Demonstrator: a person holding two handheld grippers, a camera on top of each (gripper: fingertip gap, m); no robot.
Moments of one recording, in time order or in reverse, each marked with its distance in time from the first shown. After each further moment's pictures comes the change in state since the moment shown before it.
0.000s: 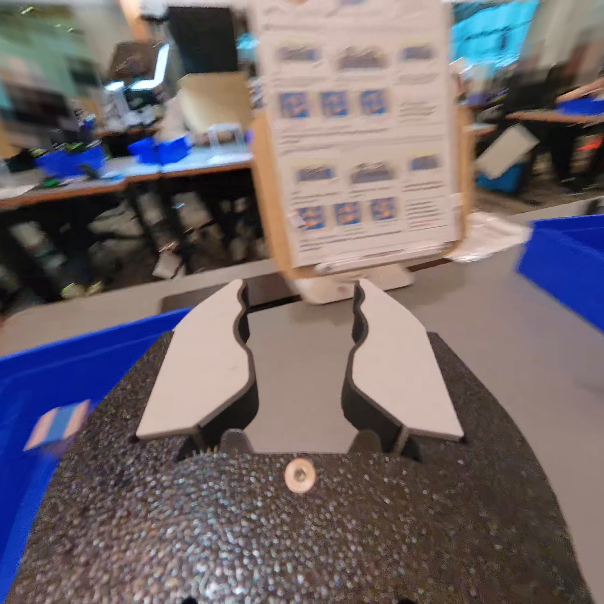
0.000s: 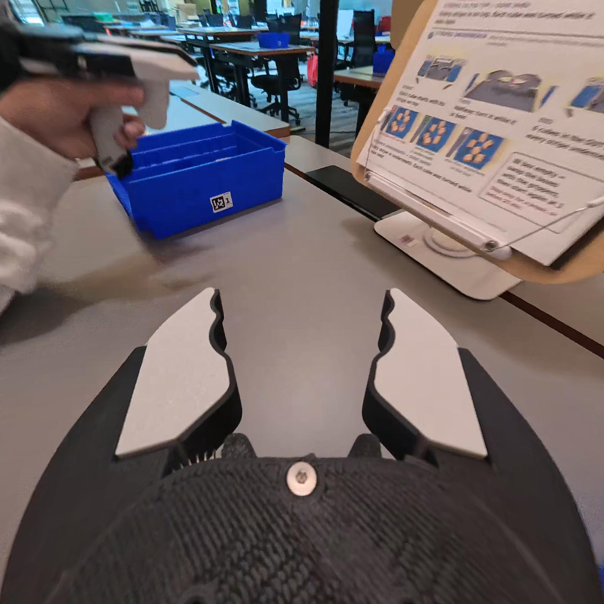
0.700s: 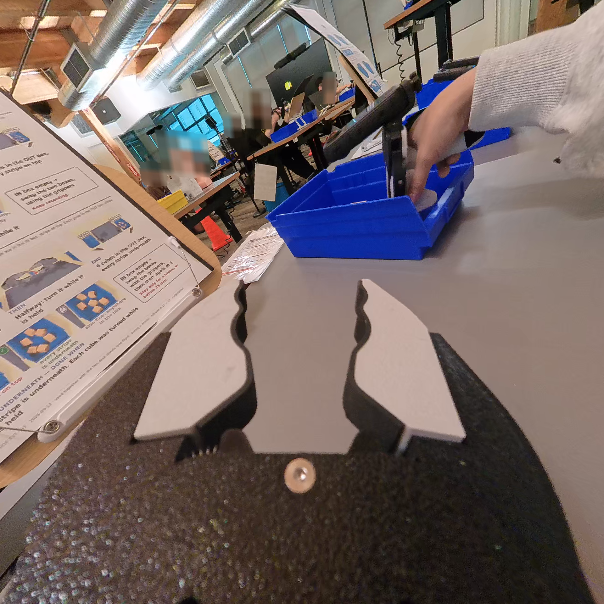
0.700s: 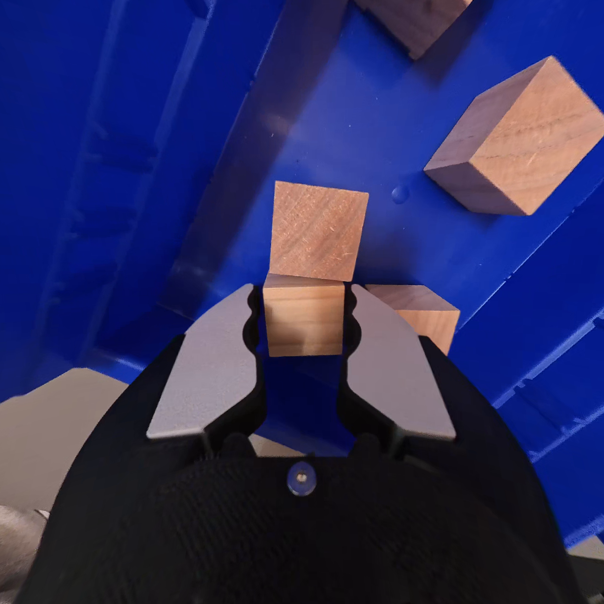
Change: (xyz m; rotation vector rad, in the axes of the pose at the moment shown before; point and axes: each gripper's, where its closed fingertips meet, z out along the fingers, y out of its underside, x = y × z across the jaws) left arm 0.250 0.054 0.007 0.247 0.758 0.432; right arm 0.168 0.192 -0.176 -1.103 0.492 0.478
